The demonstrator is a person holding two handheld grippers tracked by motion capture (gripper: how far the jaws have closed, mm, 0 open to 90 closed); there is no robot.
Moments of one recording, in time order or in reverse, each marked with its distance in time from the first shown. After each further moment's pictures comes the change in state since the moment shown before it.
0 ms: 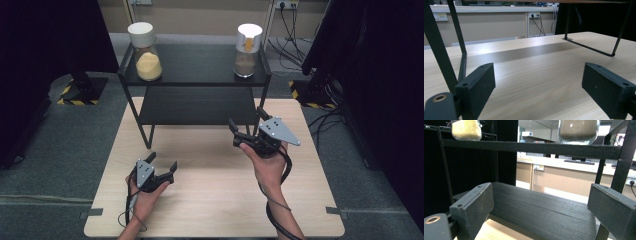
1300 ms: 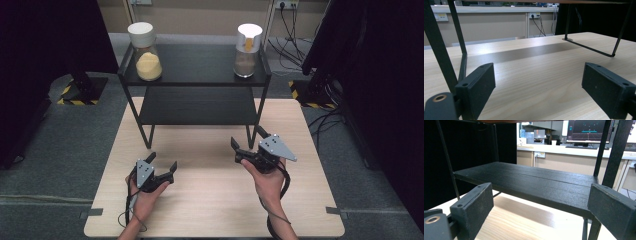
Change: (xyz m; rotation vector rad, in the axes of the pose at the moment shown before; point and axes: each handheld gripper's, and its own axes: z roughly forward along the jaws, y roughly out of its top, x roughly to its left) left arm 0.000 0.000 0.000 -0.002 0.001 0.001; right arm -0.001 -0.044 -0.014 0.076 0.004 0.037
